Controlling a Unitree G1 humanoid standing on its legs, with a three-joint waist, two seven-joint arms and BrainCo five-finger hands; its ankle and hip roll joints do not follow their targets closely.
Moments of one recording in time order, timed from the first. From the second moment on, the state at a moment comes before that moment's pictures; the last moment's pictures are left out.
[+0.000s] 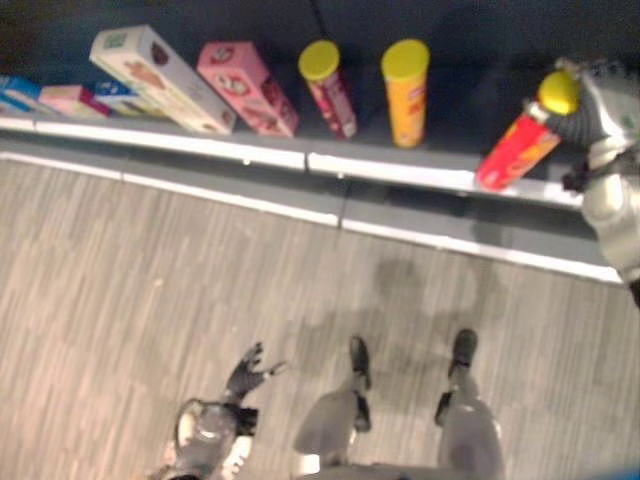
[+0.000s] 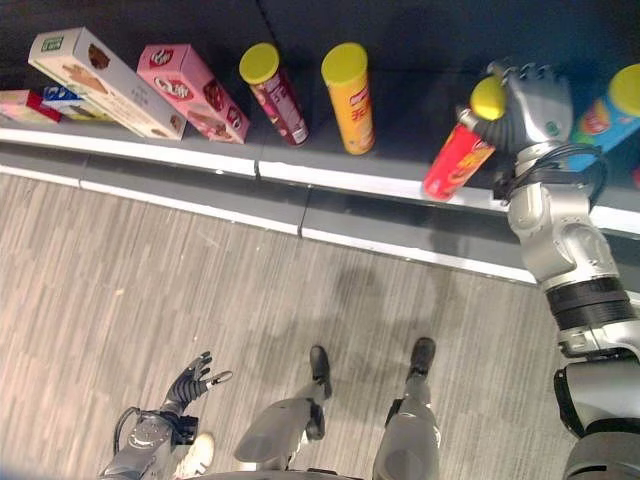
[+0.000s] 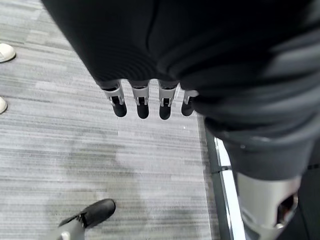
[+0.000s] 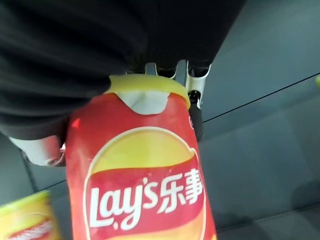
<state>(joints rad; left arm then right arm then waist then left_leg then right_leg) 0.11 0.34 -0.21 0.64 -0.22 -0.14 0.02 -0.78 -0.94 0.26 0.37 -0.58 0.01 -0.42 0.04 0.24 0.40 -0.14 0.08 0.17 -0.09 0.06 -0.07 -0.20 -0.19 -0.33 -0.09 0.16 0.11</state>
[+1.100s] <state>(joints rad) 0.04 0.36 -0.23 0.69 -0.22 -0.16 0.07 -1.05 -1.01 0.43 0.59 -0.70 0.06 -0.53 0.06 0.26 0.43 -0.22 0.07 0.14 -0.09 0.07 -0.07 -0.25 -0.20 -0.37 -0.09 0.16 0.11</state>
